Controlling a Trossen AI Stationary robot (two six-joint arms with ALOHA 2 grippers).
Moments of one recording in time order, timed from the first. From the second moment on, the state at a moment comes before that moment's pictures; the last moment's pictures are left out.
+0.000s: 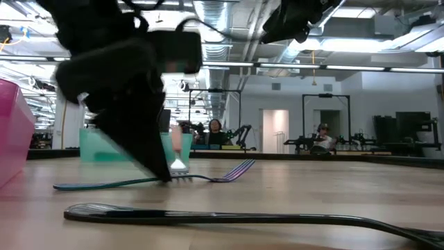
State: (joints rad) left arm -0.48 1.96 1.19 -0.47 -0.39 -0.72; right arm 0.04 1.28 1.07 -0.35 0.11 0.13
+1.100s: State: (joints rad) left arm -0.48 1.99 1.25 -0.52 -0.34 -0.62; right arm 0.04 1.28 1.07 -0.36 0.12 0.13
